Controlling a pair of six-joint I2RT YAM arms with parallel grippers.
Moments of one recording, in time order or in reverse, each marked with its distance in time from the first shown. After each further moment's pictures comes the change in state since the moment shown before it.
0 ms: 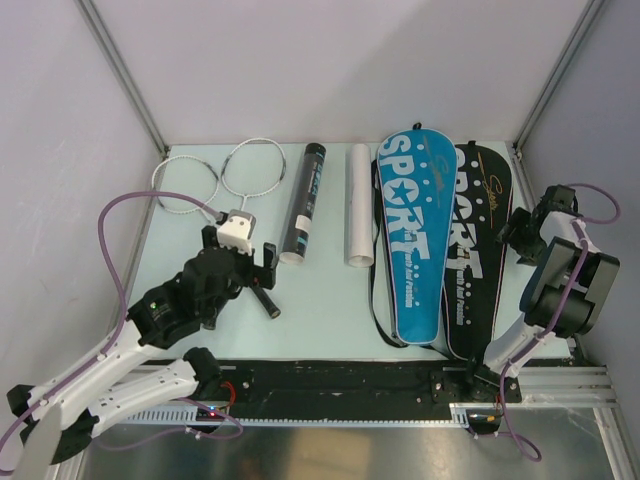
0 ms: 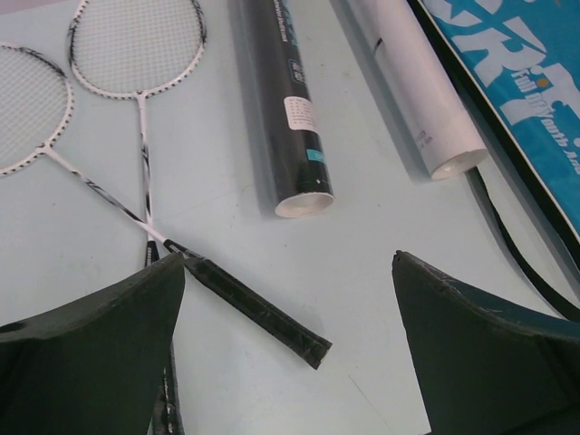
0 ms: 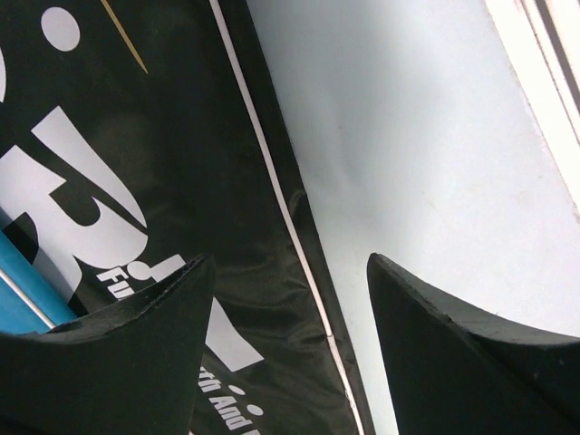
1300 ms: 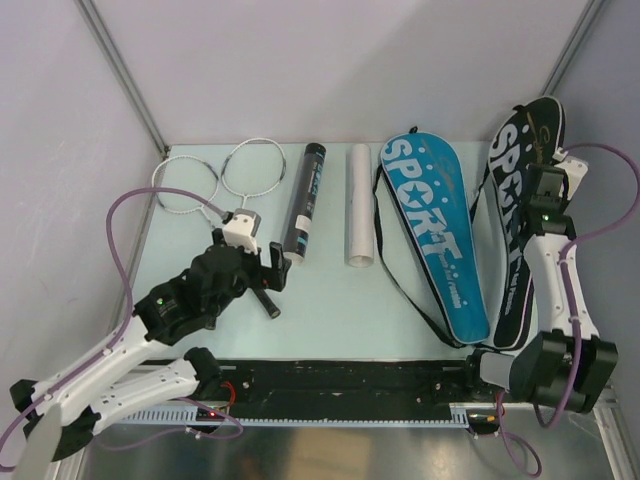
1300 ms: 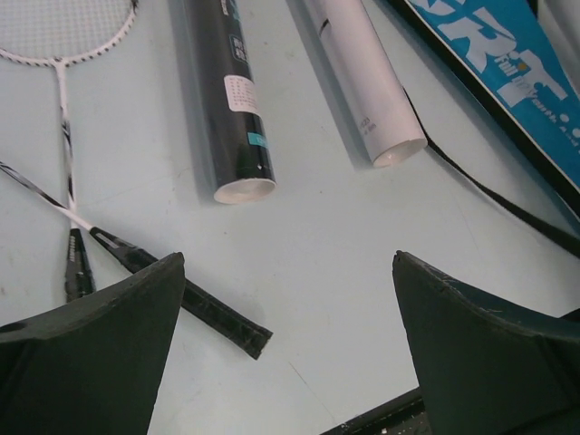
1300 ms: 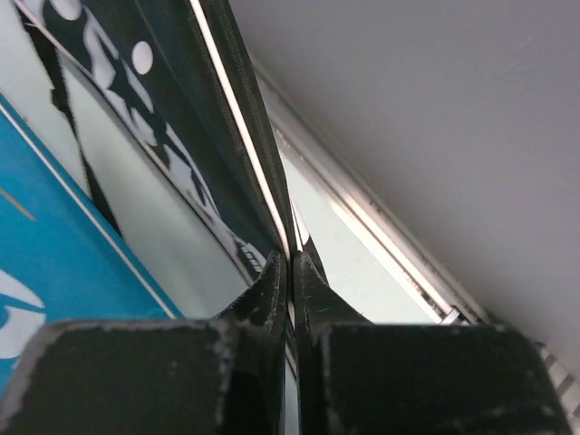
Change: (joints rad) left arm 0.000 0.029 0.002 0.004 0.090 -0.132; right arm 0.238 -0.433 -0.029 0.057 0.589 0.003
